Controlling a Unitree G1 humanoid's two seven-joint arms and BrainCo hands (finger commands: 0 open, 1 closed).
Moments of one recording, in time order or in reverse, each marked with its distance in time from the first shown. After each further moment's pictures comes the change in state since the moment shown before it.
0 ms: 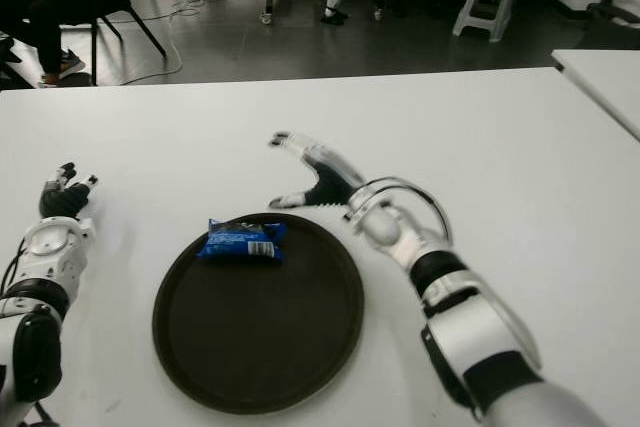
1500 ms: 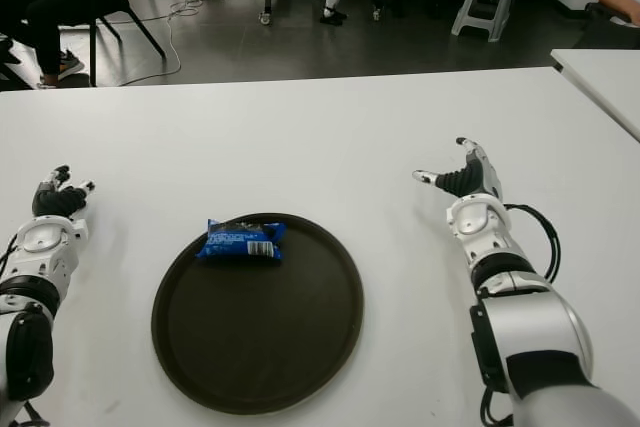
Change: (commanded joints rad) left arm -0.003 0.041 -0.028 0.002 0.024 0.086 0.014; right arm 0.045 -0.087 -0.287 0.136 0.173 0.597 -0.142
